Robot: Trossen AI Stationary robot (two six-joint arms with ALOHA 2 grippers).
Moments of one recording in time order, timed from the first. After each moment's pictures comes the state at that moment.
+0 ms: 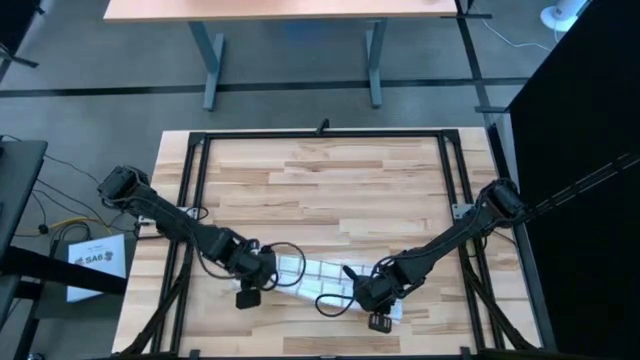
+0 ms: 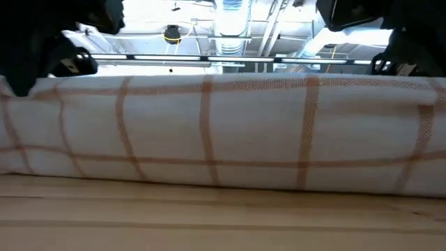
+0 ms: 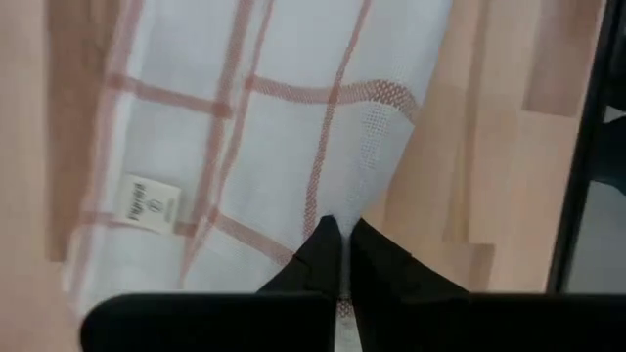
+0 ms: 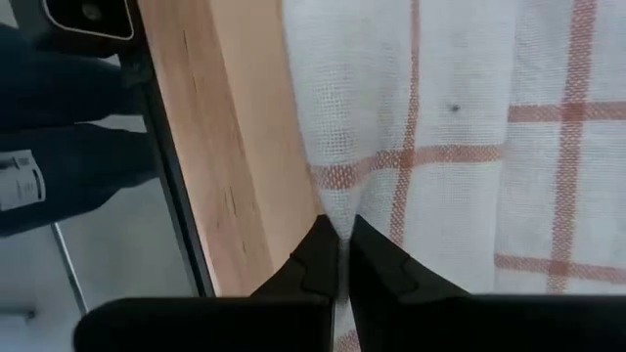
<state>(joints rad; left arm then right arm) -0.47 1.48 0.99 -0.74 0.07 -0.61 0.54 1.81 1.22 -0.60 -0.19 0.81</state>
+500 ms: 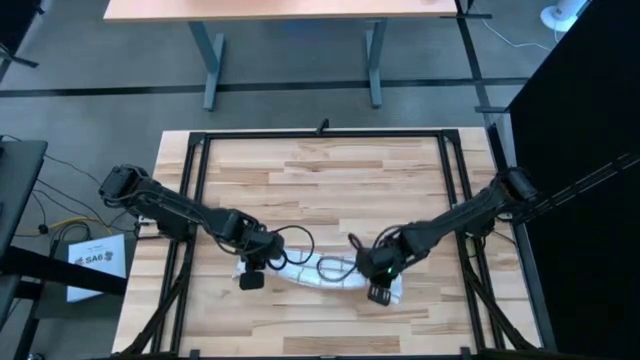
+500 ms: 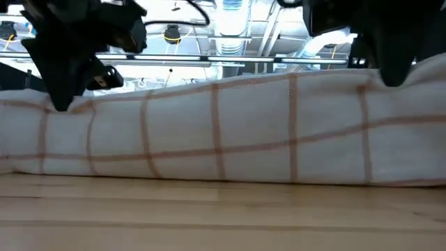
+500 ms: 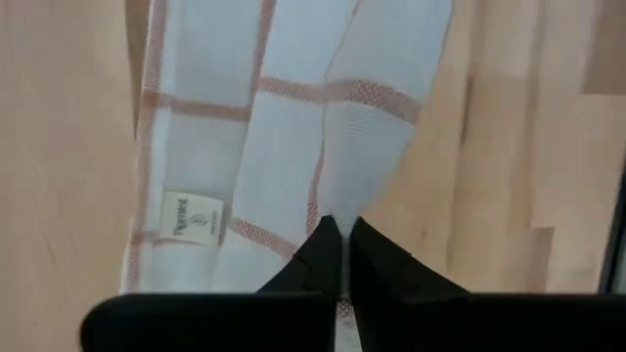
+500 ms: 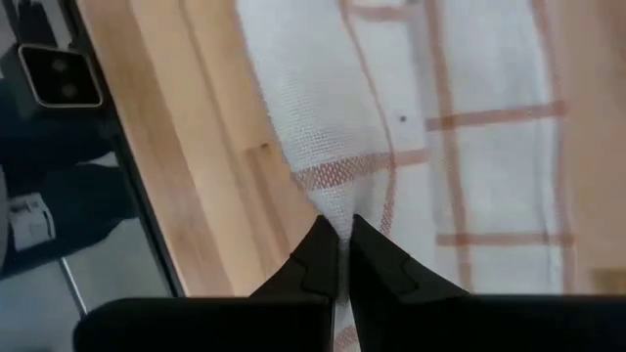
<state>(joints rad) -0.29 1.48 0.96 -0.79 0.16 -0.35 0.39 1.62 1.12 -0.69 -0.20 0.78</state>
